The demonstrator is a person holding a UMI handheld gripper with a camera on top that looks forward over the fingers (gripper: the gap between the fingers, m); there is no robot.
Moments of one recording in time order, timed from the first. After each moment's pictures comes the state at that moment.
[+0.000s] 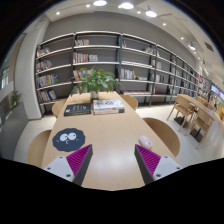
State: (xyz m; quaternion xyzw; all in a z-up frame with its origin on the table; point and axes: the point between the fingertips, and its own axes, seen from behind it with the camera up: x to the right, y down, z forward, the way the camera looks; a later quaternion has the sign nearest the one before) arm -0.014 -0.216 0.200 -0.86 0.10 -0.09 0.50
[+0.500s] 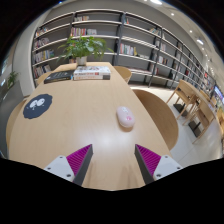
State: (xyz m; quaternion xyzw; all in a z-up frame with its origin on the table) arm 0.141 -0.227 0.034 -0.91 0.08 -0.10 0.39
